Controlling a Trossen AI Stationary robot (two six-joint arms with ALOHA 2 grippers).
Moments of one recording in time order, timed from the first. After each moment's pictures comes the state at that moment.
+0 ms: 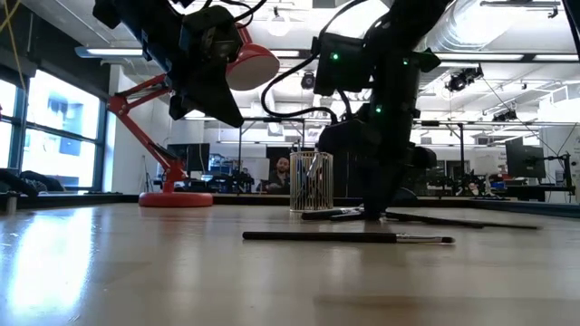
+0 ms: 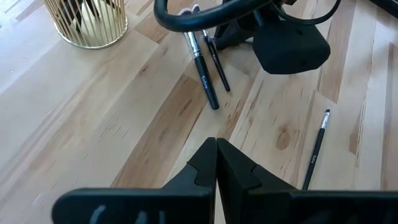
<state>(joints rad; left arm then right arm) -0.09 1.37 0.85 -0.24 -0.17 -0.57 -0.01 1.90 1.13 -0.60 0.10 0.84</state>
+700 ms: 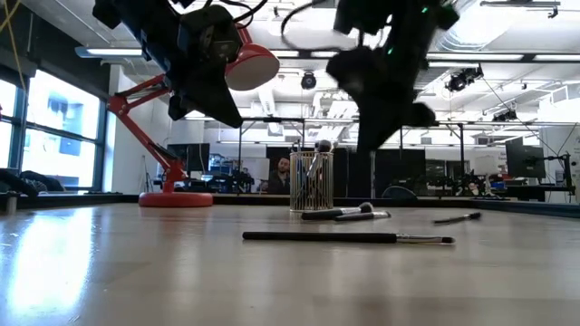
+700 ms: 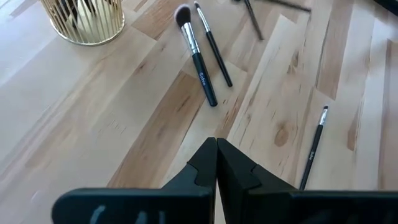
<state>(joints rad) -0.09 1.37 0.86 -0.24 -0.16 -0.57 -0.02 1.65 1.13 -0.63 0.10 0.81</state>
